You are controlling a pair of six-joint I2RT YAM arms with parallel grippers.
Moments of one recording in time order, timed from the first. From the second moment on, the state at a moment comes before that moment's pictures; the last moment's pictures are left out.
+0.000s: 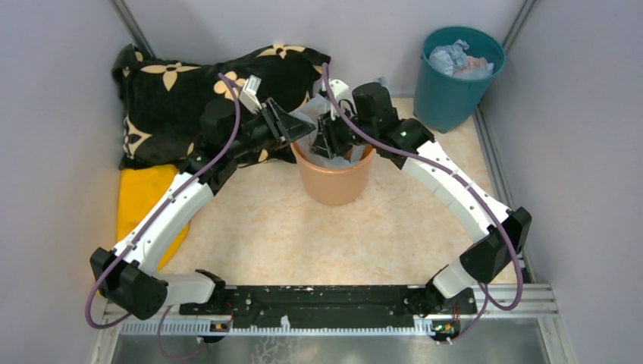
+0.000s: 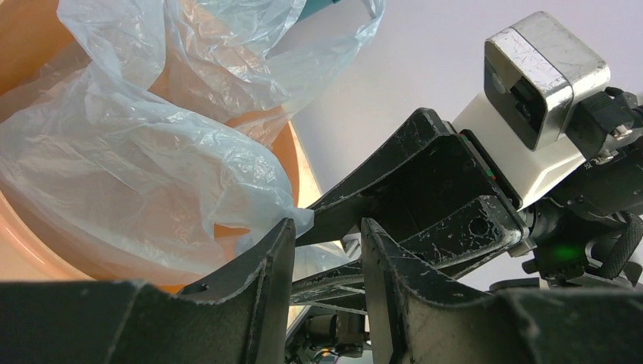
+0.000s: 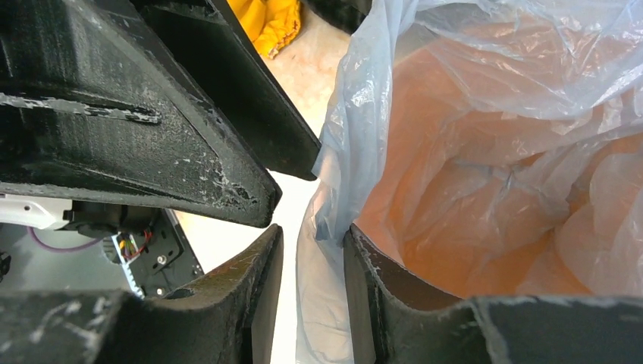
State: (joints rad) left arm -0.48 1.28 1.24 -0.07 0.44 -0.94; right arm 0.67 1.52 1.64 -0.61 -0.39 0.11
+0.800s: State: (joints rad) left arm -0.48 1.28 1.23 -0.12 0.45 -0.89; right arm 0.68 1.49 1.64 -0.56 -0.42 0.12
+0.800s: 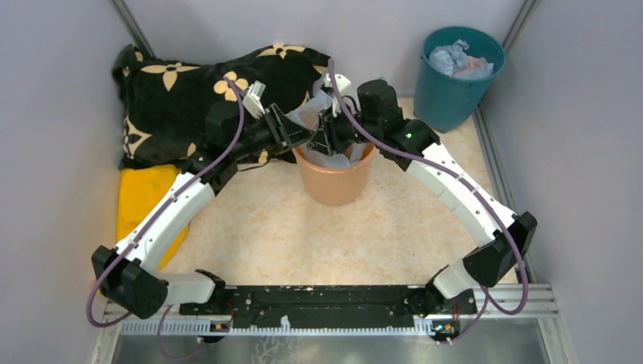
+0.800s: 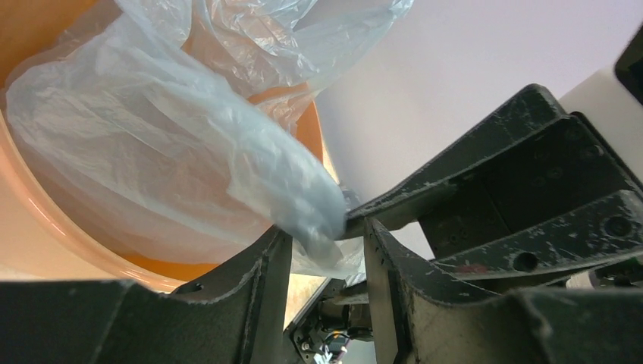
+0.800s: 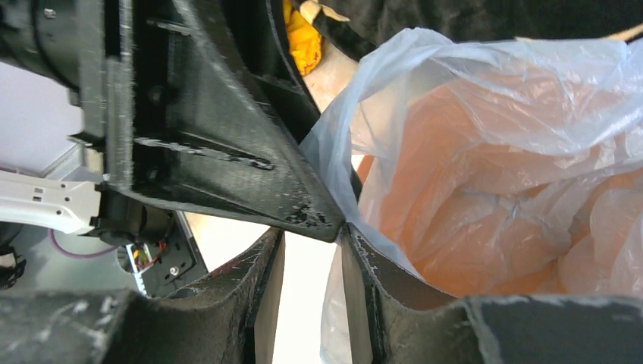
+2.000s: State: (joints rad) left arm -0.41 1.21 1.23 -0.16 0.45 -0.84; right arm 0.61 1.40 1.87 -0.70 0.07 0.14
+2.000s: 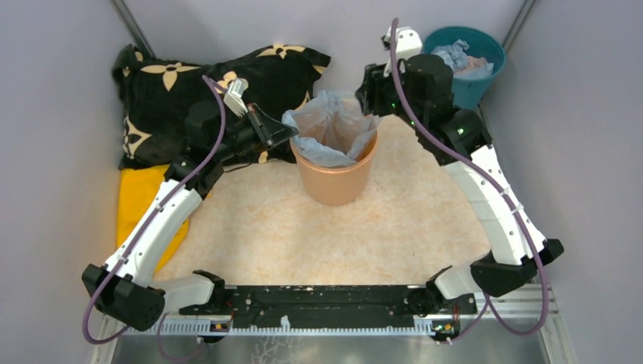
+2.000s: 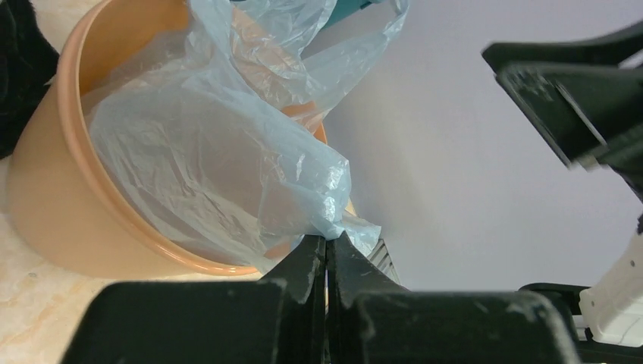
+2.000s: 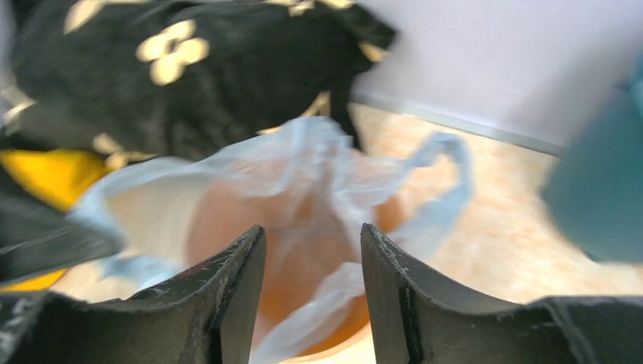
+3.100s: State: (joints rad) left arm -0.28 1.07 1.11 -0.23 0.54 -0.81; right arm 0.32 1.55 1.69 -0.68 -0.14 0.19
